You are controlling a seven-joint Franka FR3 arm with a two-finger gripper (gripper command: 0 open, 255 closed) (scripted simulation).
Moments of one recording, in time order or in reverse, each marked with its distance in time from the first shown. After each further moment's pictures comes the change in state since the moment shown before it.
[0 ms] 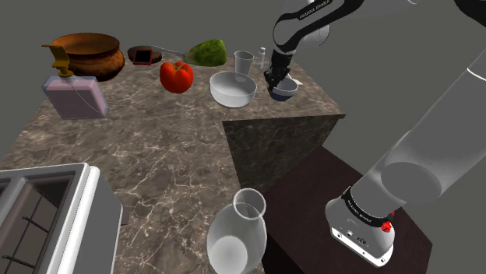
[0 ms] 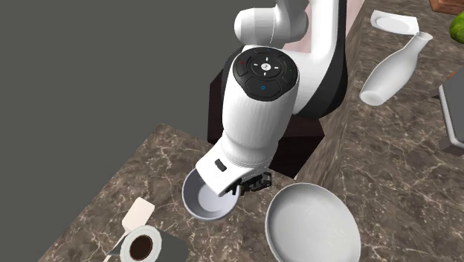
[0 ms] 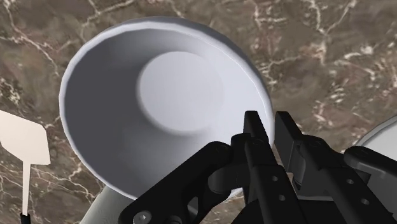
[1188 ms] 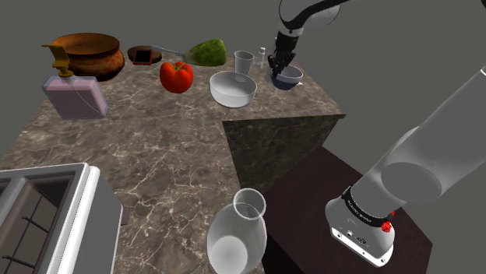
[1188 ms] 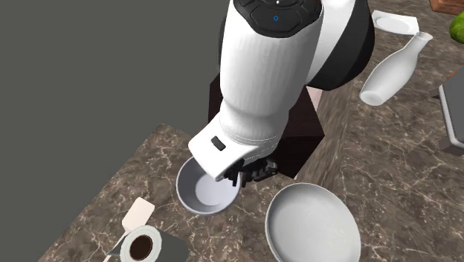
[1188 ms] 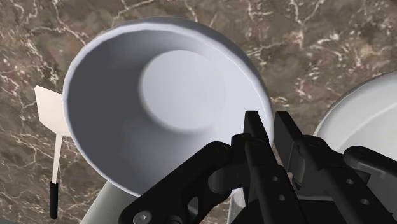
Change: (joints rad) arm 0.003 -0.081 0.002 0.077 -0.015 -0.157 0.007
